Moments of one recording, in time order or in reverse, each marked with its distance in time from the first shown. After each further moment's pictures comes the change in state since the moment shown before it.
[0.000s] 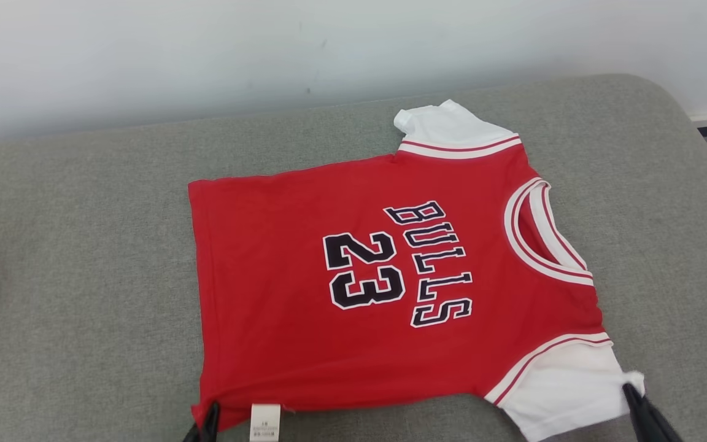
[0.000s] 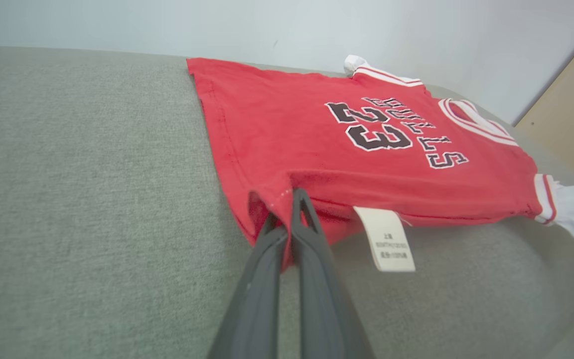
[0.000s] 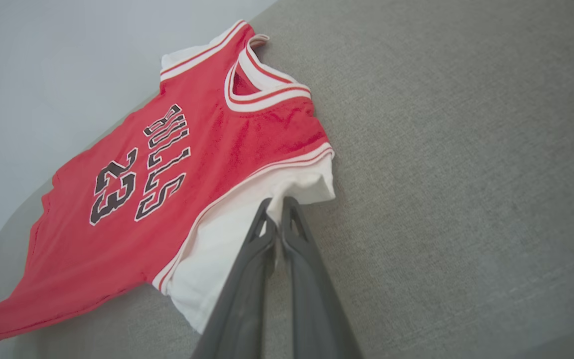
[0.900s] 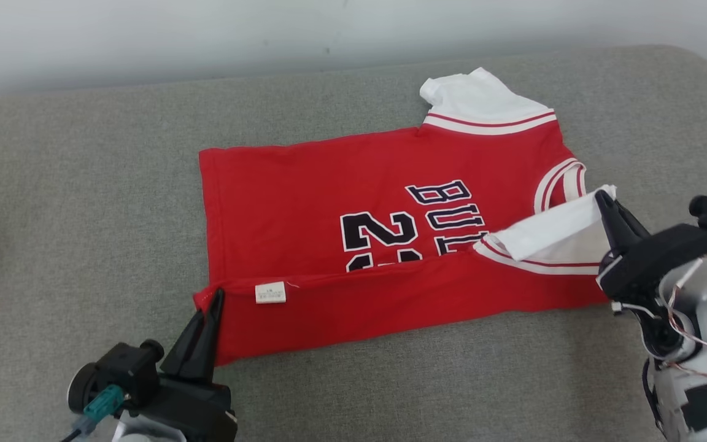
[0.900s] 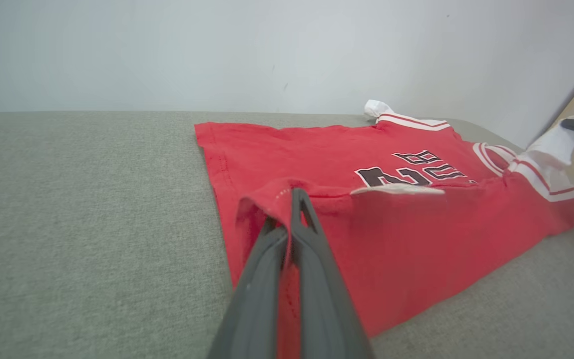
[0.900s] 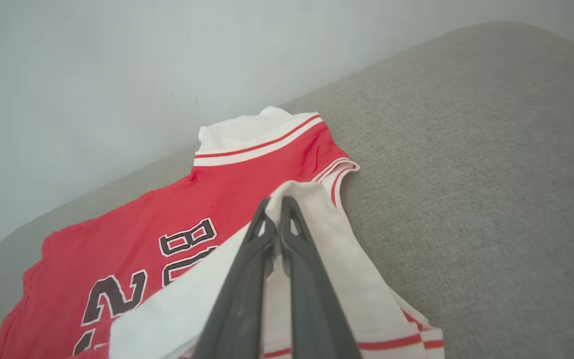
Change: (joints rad) left arm -0.360 -0.021 -0.037 0.170 -0.028 -0.011 0.000; right arm -0.721 -0.146 0.121 0.477 -0.041 0.000 0.023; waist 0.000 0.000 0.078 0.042
